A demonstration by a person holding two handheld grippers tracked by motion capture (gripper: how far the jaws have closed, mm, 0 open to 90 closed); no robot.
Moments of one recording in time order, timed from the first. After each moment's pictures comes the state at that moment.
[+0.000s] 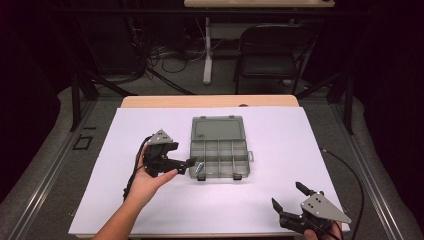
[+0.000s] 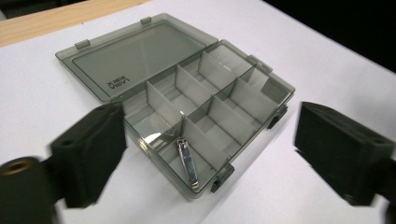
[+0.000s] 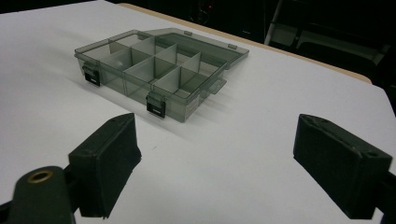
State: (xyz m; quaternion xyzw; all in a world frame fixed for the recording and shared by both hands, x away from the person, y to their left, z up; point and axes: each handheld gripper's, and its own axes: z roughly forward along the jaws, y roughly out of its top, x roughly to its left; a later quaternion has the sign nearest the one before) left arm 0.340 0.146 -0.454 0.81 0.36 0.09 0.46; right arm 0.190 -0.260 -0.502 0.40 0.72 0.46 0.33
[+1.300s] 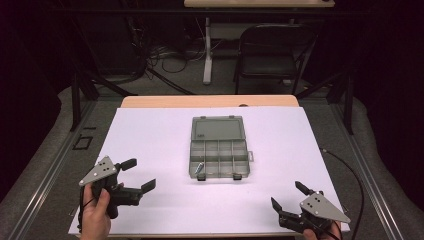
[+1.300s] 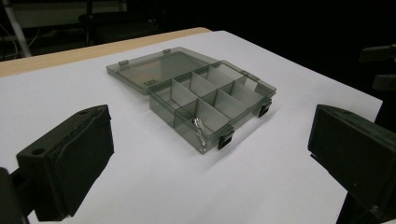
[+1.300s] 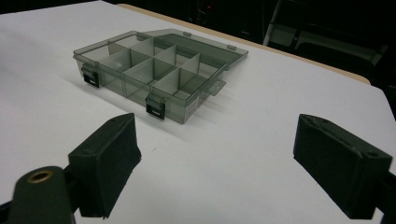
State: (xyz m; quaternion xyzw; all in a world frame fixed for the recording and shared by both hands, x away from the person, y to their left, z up) left arm 0.261 0.245 -0.463 0.75 0.35 0.14 0.55; right arm 0.191 -0.258 -0.502 0.40 0.72 0.46 0.33
